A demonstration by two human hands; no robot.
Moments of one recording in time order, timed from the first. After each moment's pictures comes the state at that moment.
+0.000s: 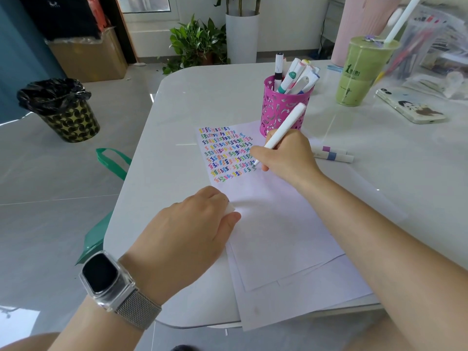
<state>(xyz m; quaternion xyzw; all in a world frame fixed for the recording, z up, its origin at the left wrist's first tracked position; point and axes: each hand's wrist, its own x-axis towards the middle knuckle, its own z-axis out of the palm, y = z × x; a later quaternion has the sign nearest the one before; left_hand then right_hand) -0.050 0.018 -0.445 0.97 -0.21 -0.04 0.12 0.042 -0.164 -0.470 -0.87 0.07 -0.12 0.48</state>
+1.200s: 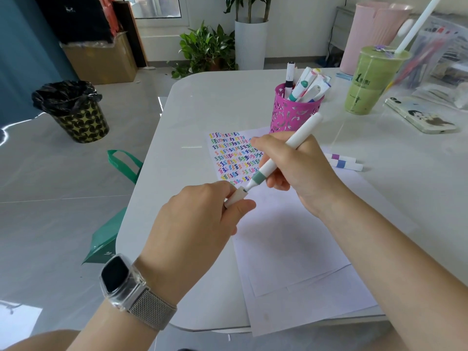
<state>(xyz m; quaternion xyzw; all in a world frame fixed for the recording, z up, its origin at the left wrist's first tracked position) -0.046 0.015 -0.438 0.94 -0.12 0.03 0.31 -0.003 -0.138 -0.423 -0.75 0.00 -0.04 0.67</state>
